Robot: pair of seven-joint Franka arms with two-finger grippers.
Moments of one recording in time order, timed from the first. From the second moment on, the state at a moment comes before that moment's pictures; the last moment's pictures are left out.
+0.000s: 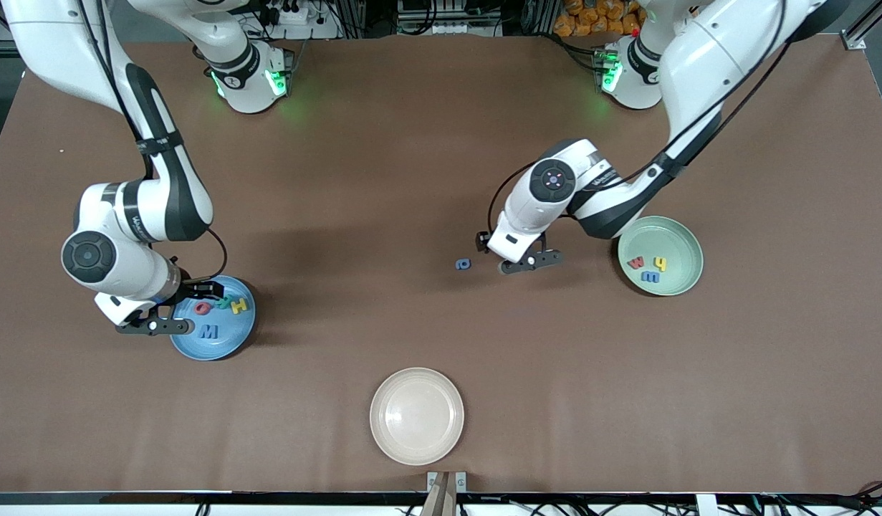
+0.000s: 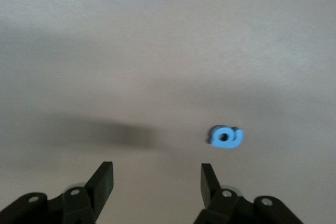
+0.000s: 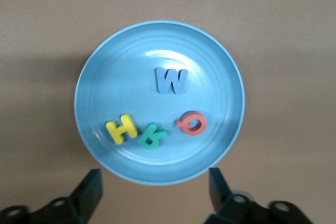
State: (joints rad) left arm 0.02 0.67 -0.76 -1.89 0.43 2.39 -1.18; right arm 0.11 0.41 -0.07 -1.84 -0.09 2.13 0.11
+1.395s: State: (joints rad) left arm -0.40 0.79 -0.46 -1.68 0.42 2.45 -1.28; right arm 0.08 -0.10 -0.04 -1.68 0.00 1.62 -0.01
